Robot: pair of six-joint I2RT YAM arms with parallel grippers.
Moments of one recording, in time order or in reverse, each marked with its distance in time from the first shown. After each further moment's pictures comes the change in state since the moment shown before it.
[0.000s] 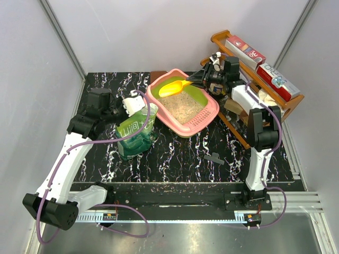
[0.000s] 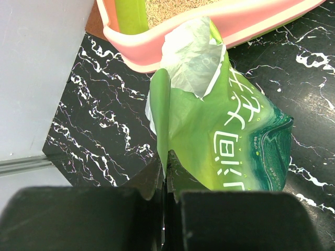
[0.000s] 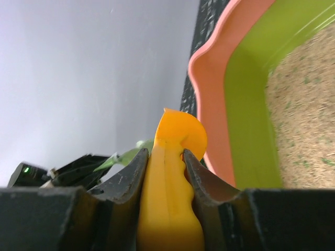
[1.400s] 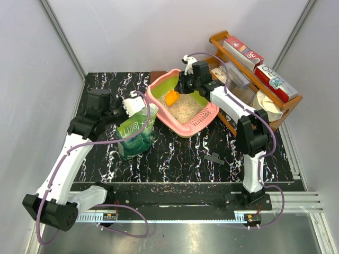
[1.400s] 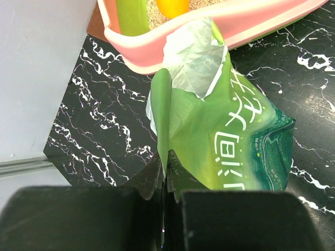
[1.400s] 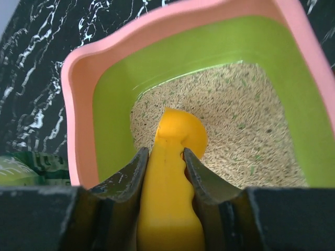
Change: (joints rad) left arm 0.000 -0.006 -0.019 0.023 0.005 -0.001; right arm 0.262 -0.013 0.111 -0.406 0.738 -0.824
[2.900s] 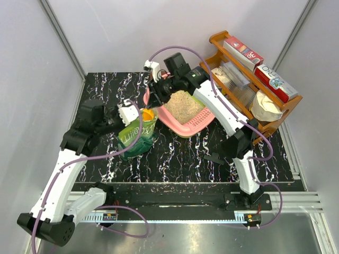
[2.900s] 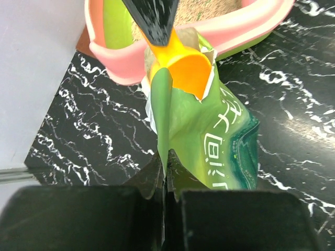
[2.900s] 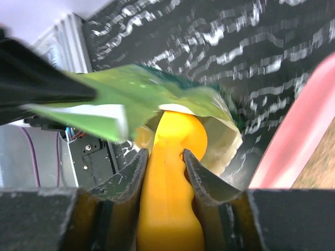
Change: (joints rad) left arm -0.006 -0.136 -0.071 -0.010 0.077 -0.069; right arm 0.262 0.122 0.711 -0.753 -0.446 -0.356
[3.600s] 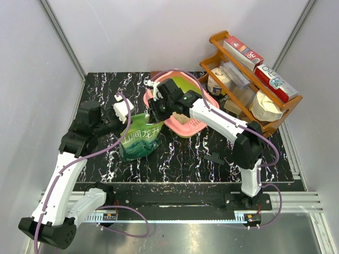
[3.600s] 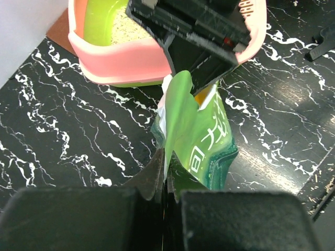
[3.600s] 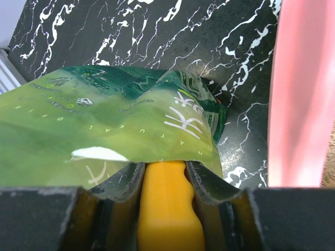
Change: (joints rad) left arm 0.042 -0.063 -0.049 0.039 0.094 -0.270; right arm 0.117 -0.197 -0.570 0.278 0.466 0.374
